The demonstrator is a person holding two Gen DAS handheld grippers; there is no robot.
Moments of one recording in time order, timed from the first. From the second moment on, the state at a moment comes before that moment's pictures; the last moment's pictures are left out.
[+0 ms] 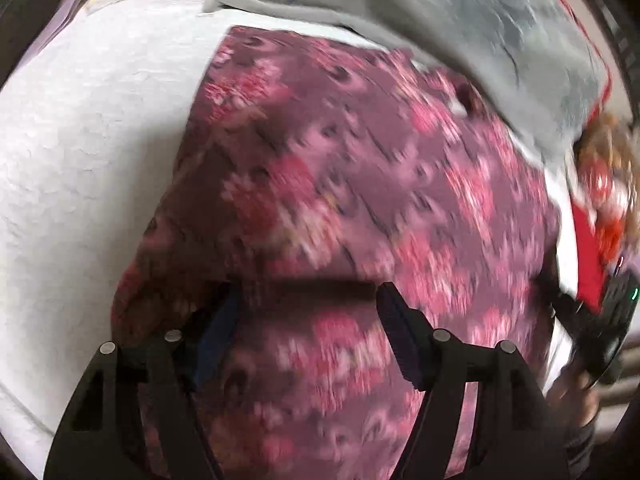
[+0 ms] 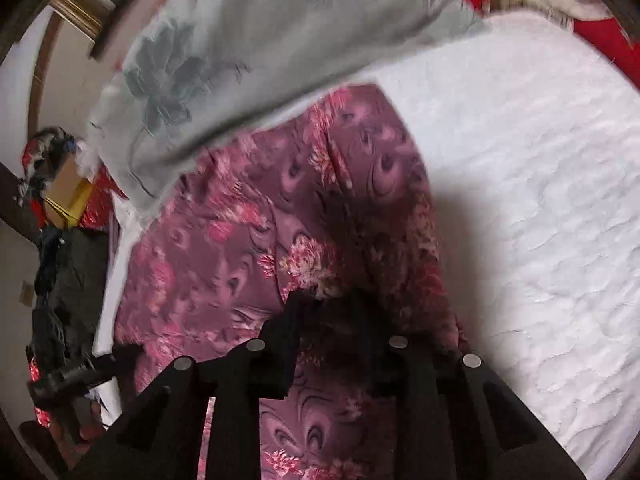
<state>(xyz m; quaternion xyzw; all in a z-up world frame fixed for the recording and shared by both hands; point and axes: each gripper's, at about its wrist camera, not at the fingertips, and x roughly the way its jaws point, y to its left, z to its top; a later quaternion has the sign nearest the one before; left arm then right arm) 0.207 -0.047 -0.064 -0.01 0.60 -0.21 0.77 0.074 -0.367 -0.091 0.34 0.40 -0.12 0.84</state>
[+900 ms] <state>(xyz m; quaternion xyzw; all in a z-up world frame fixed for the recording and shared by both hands) 0.016 0.093 -0.071 -0.03 0.70 -0.24 0.68 -0.185 -0.298 -0.177 0.43 0.47 -0.01 0.77</state>
